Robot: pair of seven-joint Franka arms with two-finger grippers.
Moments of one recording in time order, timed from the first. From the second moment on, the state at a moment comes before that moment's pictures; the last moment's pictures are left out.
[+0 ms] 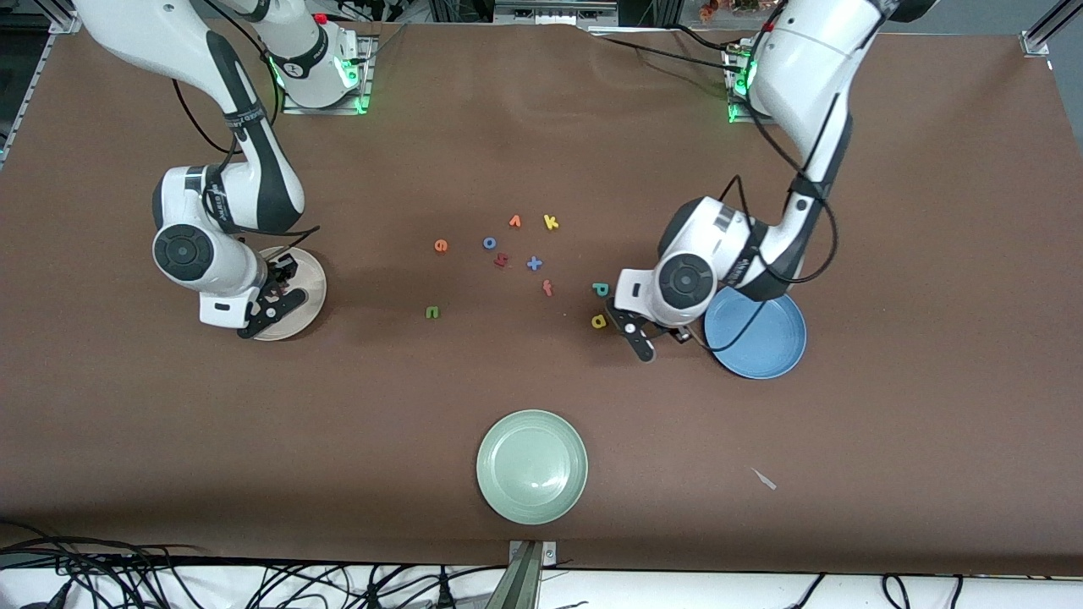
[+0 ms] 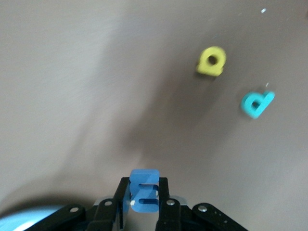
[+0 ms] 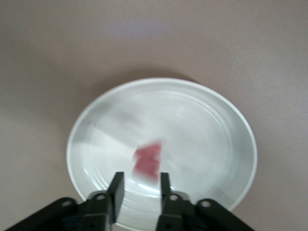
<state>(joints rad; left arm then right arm) -0.40 0.65 -0.05 -1.60 0.04 2.03 0.52 0.32 0.39 -0.22 -2.05 -0.05 2.22 -0.50</state>
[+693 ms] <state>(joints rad) -0.17 0.62 -0.06 -1.59 0.04 1.95 0.81 0.34 0.39 -0.02 -2.00 -0.02 2.22 0.06</state>
